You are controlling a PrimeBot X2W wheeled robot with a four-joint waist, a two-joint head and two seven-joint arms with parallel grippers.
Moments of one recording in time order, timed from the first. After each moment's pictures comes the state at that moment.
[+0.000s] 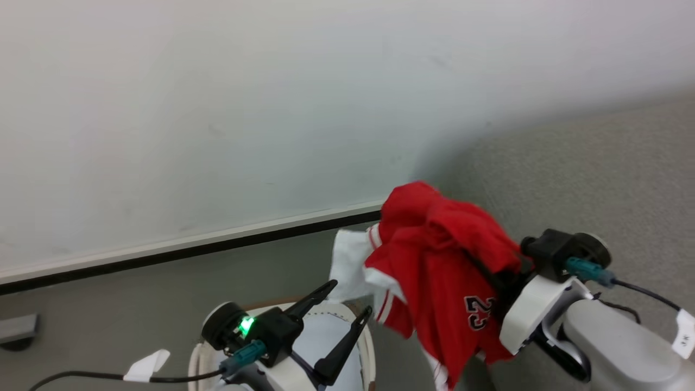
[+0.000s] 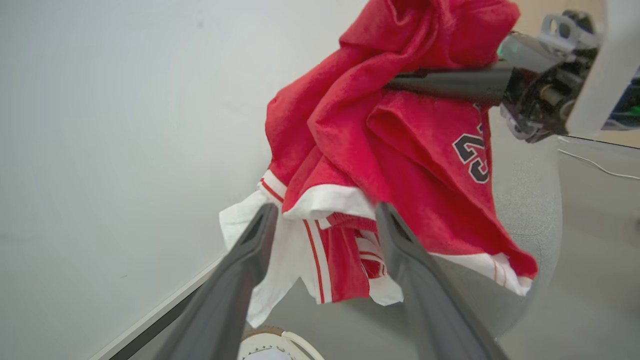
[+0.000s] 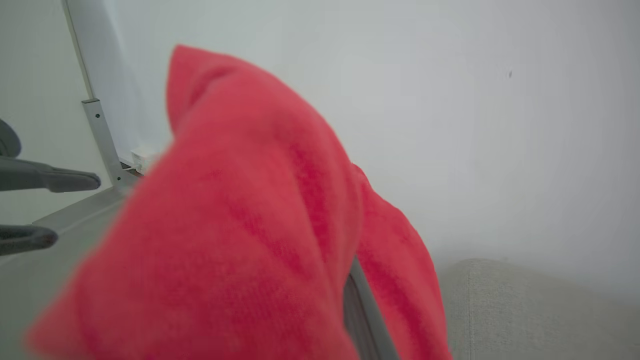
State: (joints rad) left arm -0.35 0.32 -0.74 0.20 -0.34 -0.05 -0.20; right arm -0.73 -0.36 1.03 0.53 0.77 0.13 -0.26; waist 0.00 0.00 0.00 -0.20
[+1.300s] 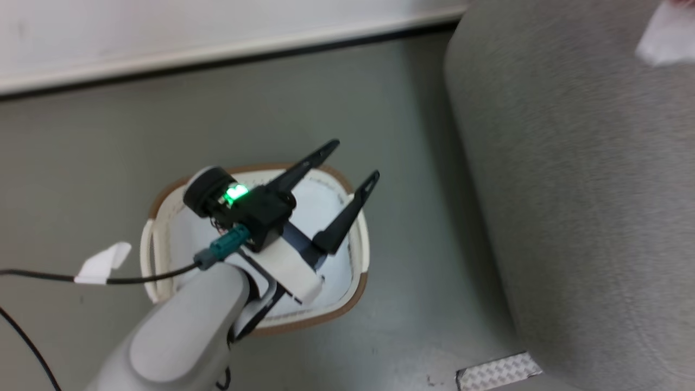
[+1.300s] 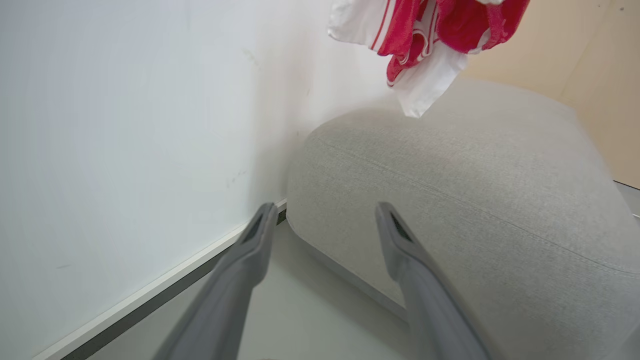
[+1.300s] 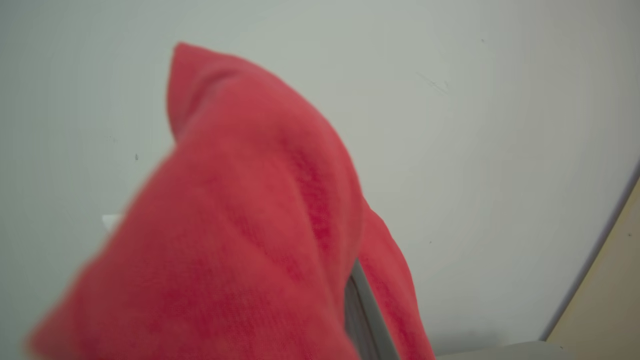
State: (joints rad) left arm -0.67 0.33 -0.69 0.18 -0.33 -0.08 -0.20; right arm -1.09 -0.42 -0.05 0.57 0.22 0.13 -0.21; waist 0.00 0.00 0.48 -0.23
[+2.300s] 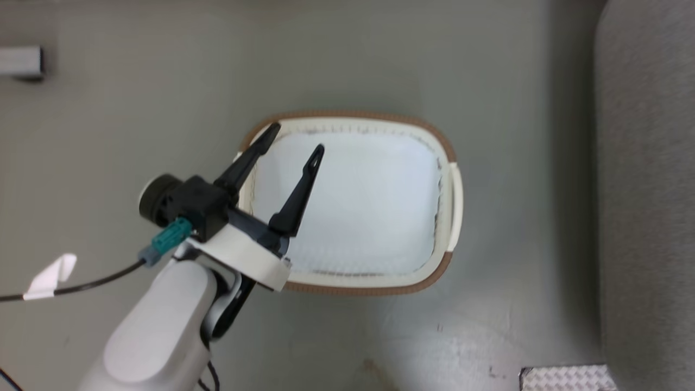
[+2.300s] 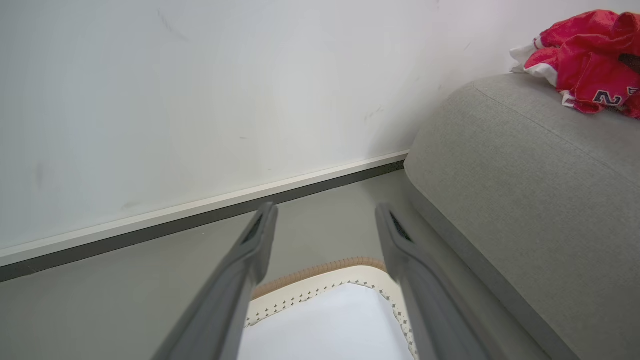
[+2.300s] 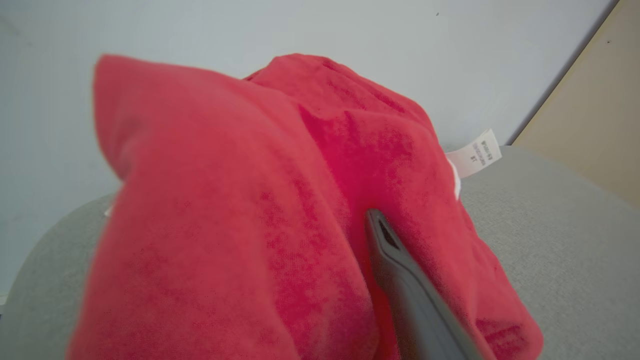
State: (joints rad) left arm -0.64 0.32 -0.55 0.22 -0.39 -0.04 -0.26; right arm -1.11 -0.28 -0.92 0.81 -0.48 0.13 -0.22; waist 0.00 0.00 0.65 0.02
